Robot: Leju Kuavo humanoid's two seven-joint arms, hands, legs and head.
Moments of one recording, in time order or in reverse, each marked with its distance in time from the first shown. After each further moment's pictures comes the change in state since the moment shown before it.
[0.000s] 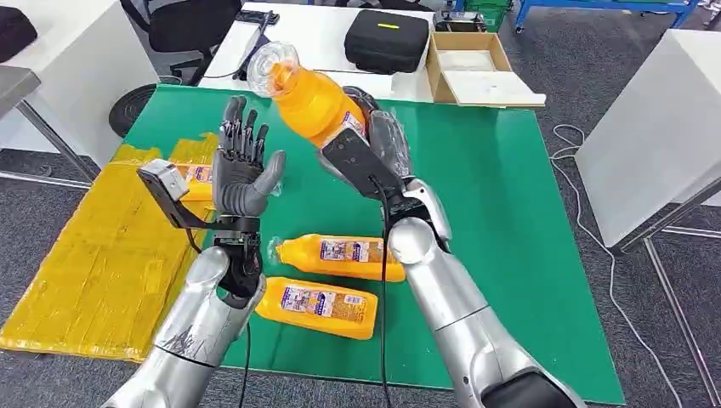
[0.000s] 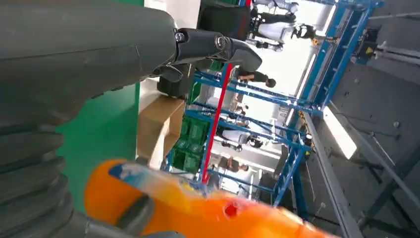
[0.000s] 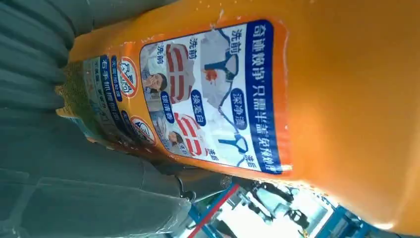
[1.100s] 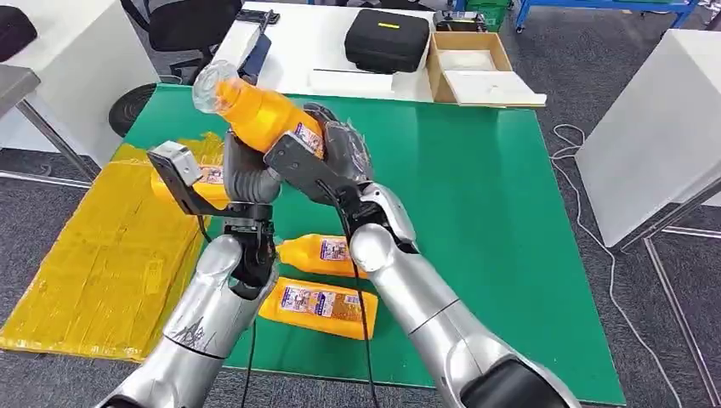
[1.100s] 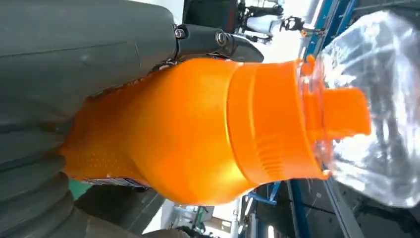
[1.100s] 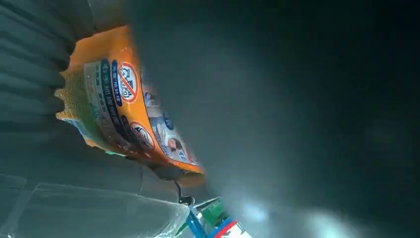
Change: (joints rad) left arm -0.054 -0.031 -0.050 0.001 -0.036 0.052 0.016; right arm -0.068 0.057 0.174 0.124 0.018 -0.018 0.143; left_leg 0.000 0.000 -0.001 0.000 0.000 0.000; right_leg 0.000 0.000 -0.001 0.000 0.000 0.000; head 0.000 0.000
